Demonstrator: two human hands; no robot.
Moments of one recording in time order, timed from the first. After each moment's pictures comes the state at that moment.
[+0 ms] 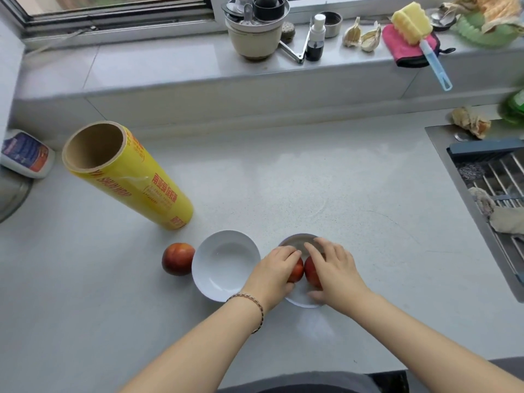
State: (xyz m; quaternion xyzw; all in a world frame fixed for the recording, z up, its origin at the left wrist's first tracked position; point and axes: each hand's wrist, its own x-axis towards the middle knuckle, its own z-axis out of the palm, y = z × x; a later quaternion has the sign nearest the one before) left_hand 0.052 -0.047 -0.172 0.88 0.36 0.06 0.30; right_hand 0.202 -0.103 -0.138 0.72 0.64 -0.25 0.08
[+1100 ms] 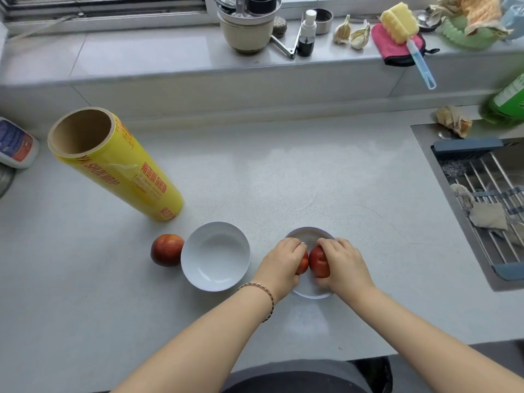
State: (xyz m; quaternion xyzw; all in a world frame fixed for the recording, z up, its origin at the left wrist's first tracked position) left_hand 0.084 -0.064 -0.169 0.88 0.36 0.07 0.29; right_hand 0.232 -0.122 -0.163 0.76 0.62 -0.18 -0.06
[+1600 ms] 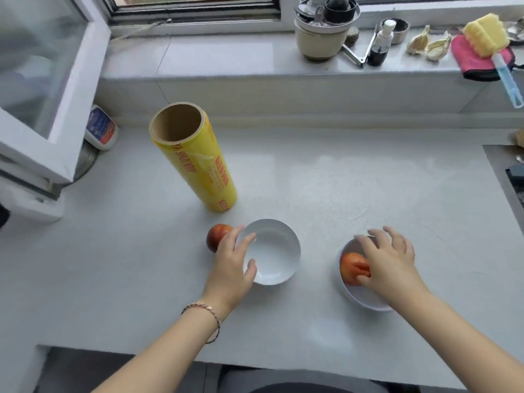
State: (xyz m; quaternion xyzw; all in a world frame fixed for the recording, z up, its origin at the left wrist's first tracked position) left_hand -0.074 -0.051 -0.140 0.76 0.56 0.21 0.25; right_hand 0.202 -0.091 -0.104 0.74 0.64 -0.18 0.11
